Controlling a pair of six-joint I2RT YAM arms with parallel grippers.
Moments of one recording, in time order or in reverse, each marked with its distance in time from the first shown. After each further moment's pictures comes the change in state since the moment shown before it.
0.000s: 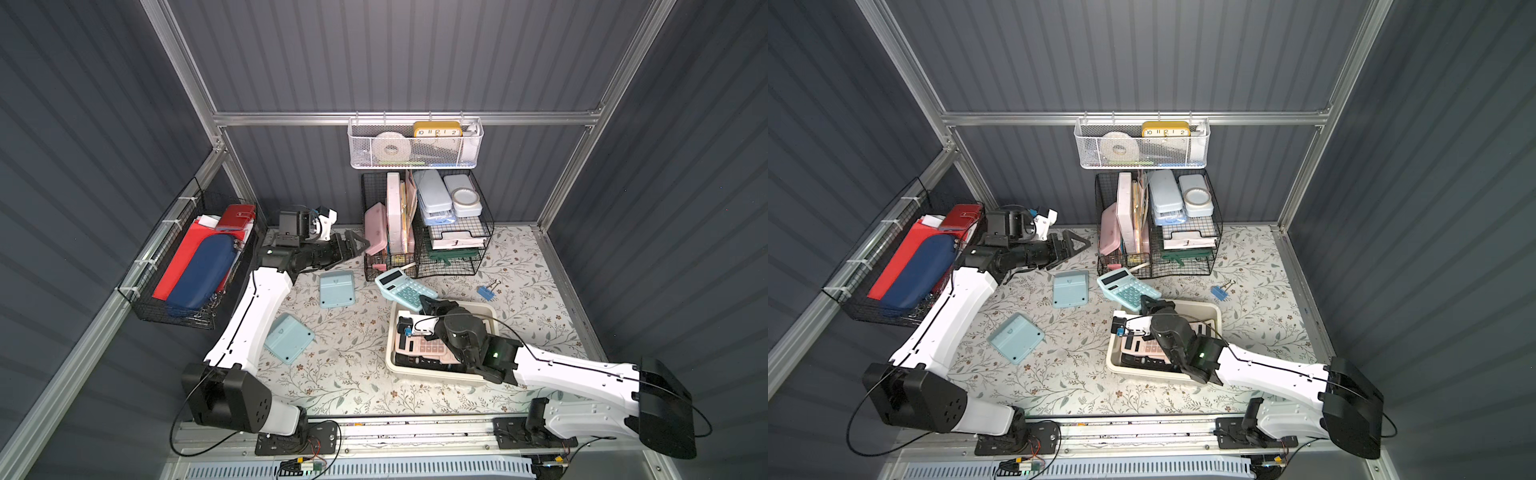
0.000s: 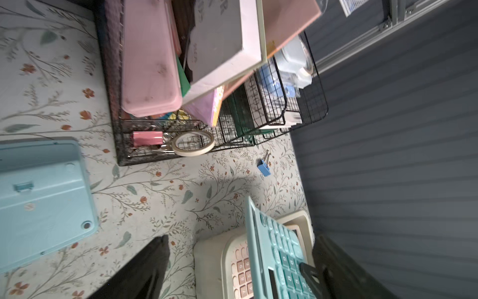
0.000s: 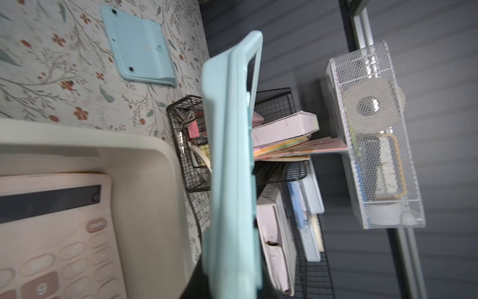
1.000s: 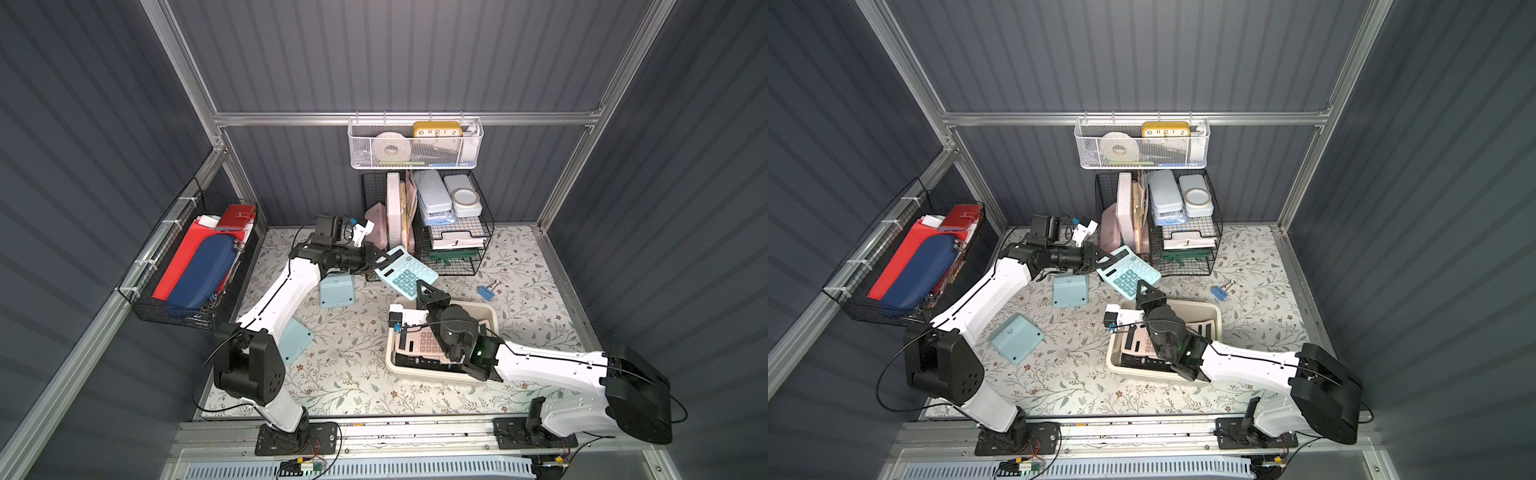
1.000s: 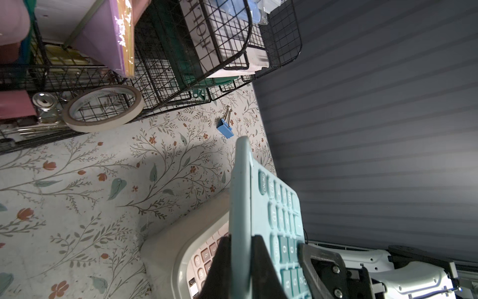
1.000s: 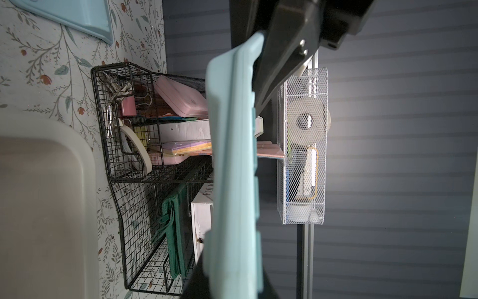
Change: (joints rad) left arm -0.114 0.158 -0.008 0.113 0.222 -0.011; right arm 0.000 0.121 -0.002 0.321 0.126 -0.361
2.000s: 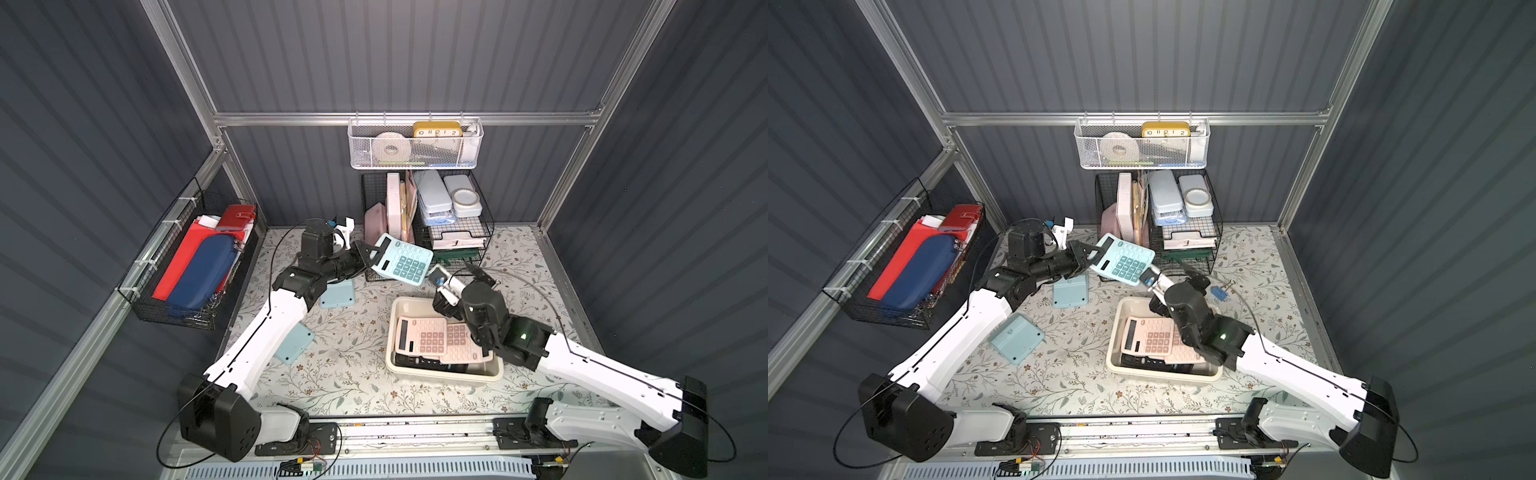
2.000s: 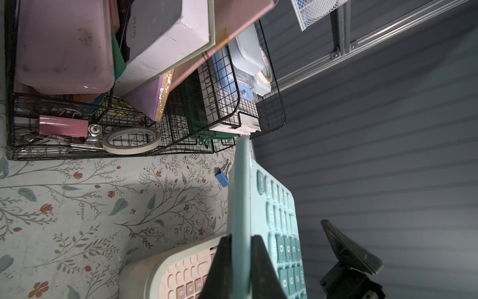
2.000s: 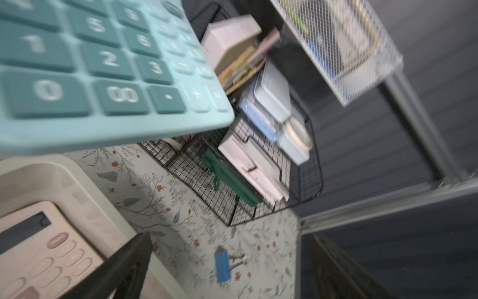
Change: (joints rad) left arm -0.111 -0.325 -0.241 0.278 -0.394 -0.377; right arm -0.198 -0.239 0.315 -0.920 -0.026 1.110
